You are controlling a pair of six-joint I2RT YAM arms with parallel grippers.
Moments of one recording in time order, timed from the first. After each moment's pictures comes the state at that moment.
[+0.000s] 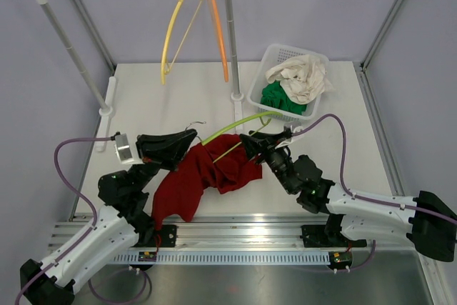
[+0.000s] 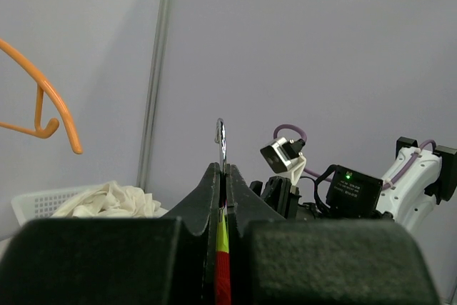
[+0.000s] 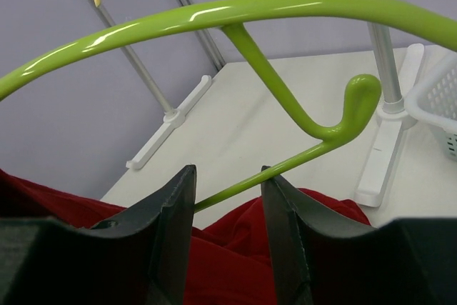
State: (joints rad) left arm -0.63 0.53 0.36 0.90 0.30 -0.49; right arm 1.09 1.00 0.47 0.75 0.52 0.35
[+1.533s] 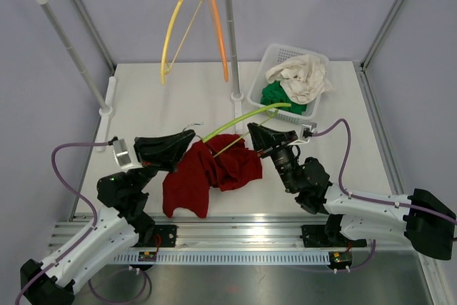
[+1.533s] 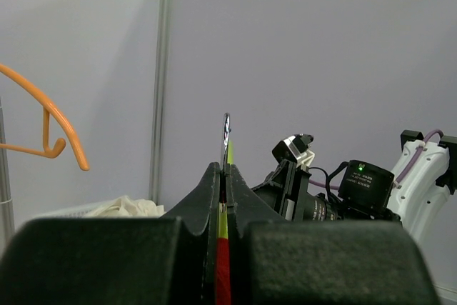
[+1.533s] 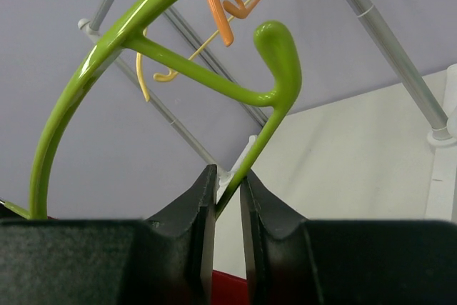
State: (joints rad) left arm -0.63 0.52 0.35 0.94 0.33 -0.43; right arm 1.08 1.03 0.44 1.03 0.59 0.51
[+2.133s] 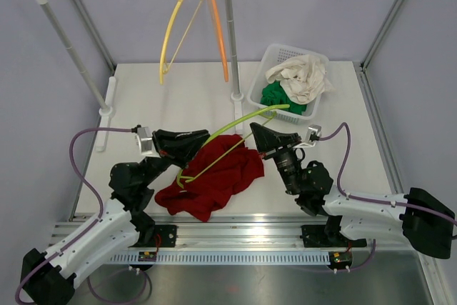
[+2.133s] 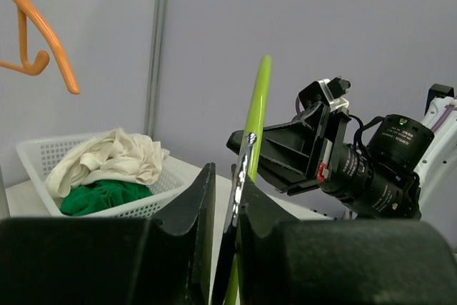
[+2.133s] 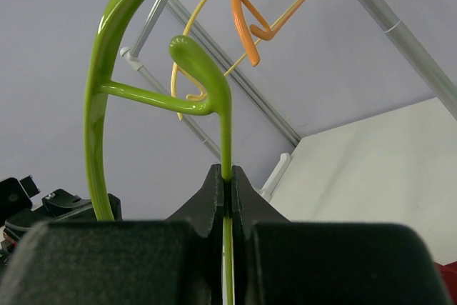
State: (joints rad) left arm -0.63 0.63 0.36 0.82 0.36 -0.43; right arm 1.09 1.04 0.39 1.20 0.58 0.54
